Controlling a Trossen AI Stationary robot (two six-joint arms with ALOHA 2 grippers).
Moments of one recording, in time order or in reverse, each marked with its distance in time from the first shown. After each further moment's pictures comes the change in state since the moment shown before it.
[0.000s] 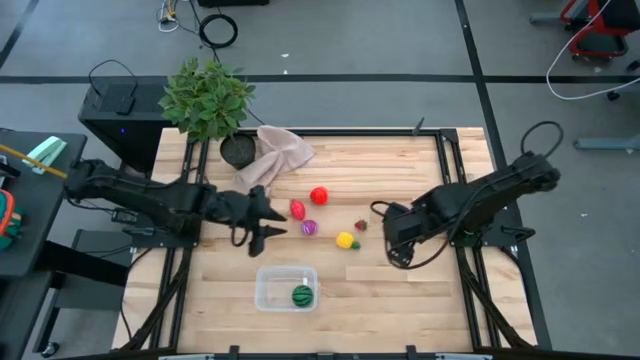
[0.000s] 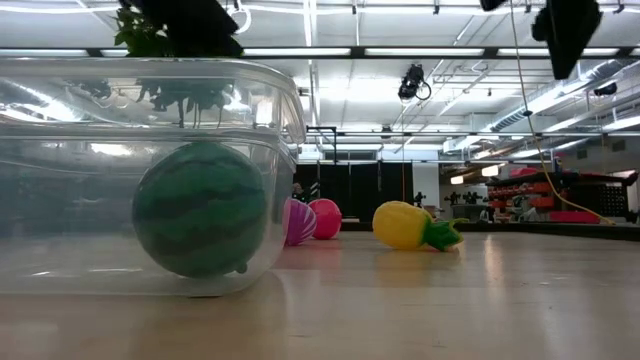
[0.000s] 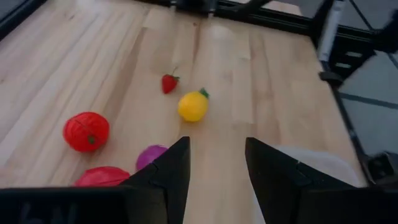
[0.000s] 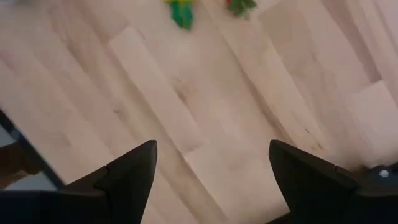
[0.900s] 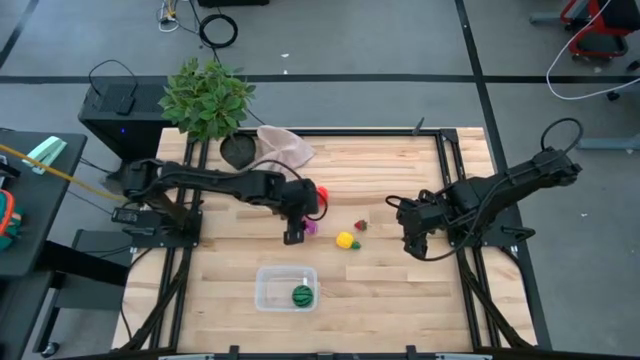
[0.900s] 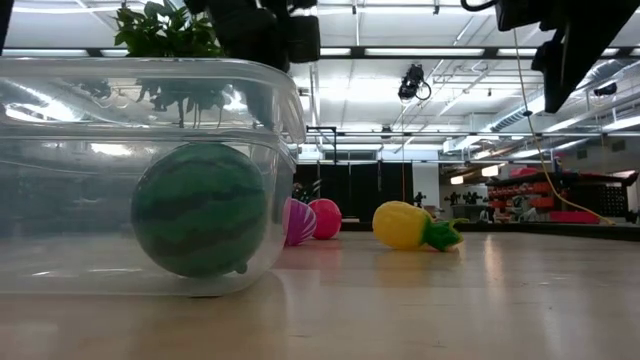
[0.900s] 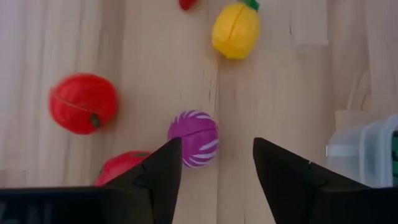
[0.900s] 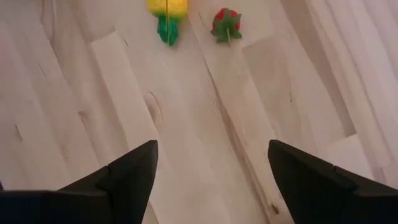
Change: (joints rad) left arm 0.185 0.574 0.471 -0.421 0.190 0.263; right arm -0.029 -0.230 -0.277 0.184 0.100 -0.246
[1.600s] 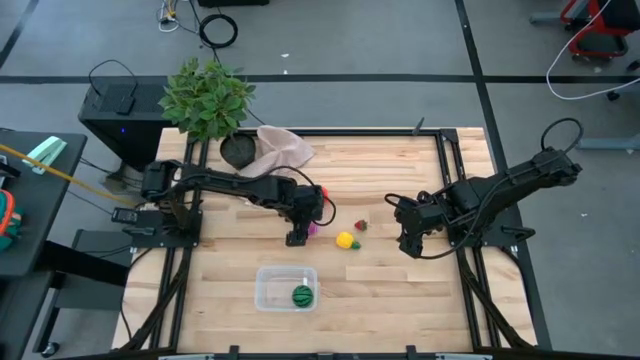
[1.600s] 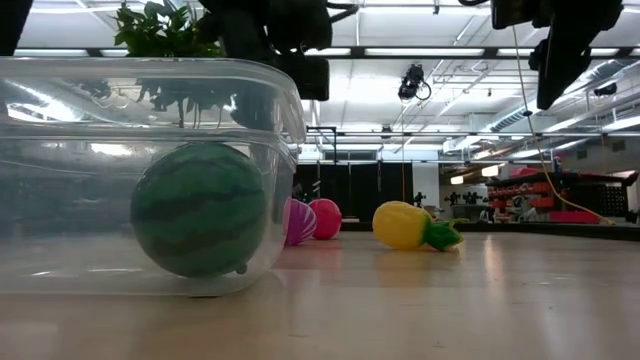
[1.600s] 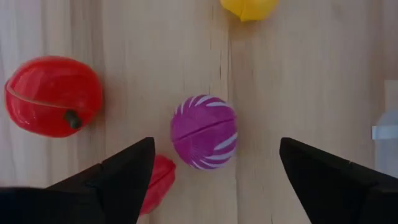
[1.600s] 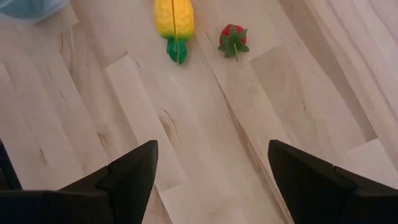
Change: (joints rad) left arm 0.020 0.127 -0.001 0.014 0.003 0.092; right arm 0.000 0.001 0.000 0.060 0.004 0.080
